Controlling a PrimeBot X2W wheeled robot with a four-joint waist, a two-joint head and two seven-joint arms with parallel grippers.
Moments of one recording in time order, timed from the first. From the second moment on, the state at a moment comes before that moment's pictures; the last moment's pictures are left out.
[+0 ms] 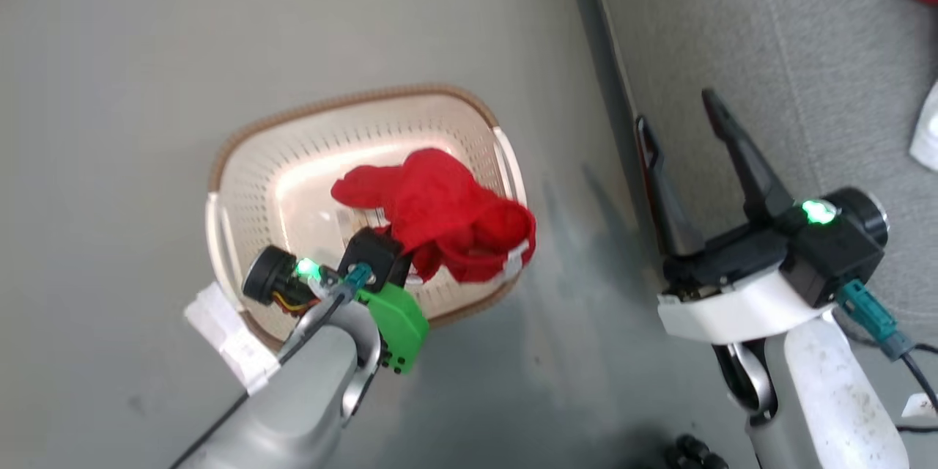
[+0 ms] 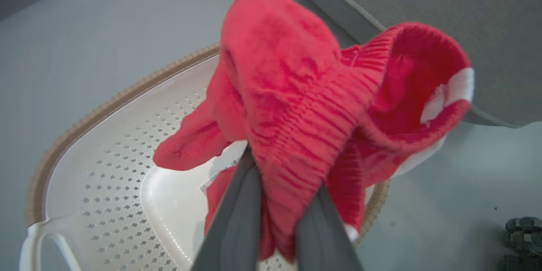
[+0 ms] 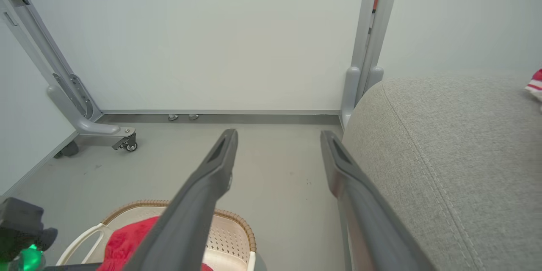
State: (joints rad) left arm -0.66 0.13 -0.87 0.83 -0.45 0.06 -0.26; right arm -0.28 -0.05 0.16 -0.10 0.11 0.13 -0.26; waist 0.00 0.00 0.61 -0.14
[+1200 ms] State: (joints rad) left arm -0.29 0.08 -0.51 0.39 -0.25 -0.01 -0.26; right arm 0.03 -0.09 0.32 0.01 0.15 0.13 -0.26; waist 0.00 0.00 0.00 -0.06
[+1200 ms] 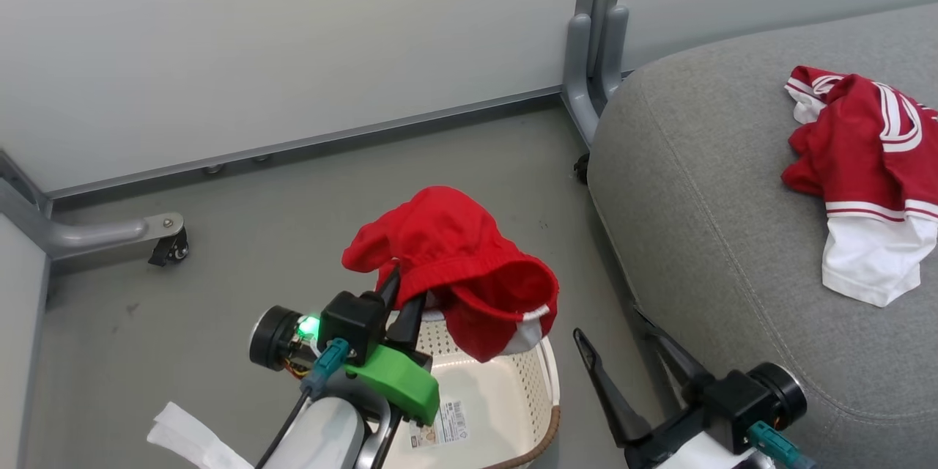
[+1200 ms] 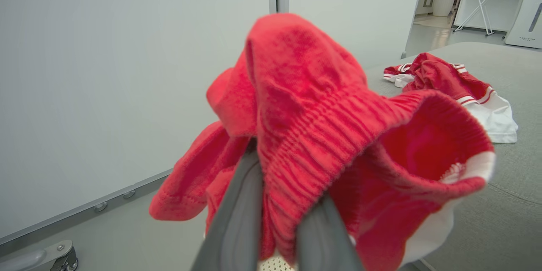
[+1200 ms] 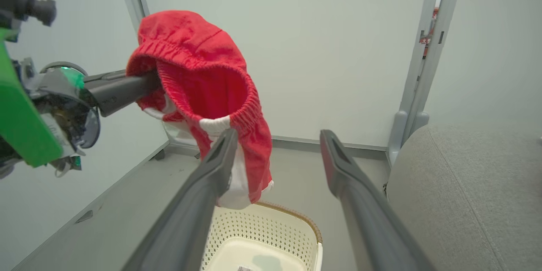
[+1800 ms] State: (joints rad) left arm -0.30 0.05 -0.65 0.31 -0.25 -0.05 -0.26; right arm -0.08 -0.18 0.47 0.16 0.14 0.13 -0.26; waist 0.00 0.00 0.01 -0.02
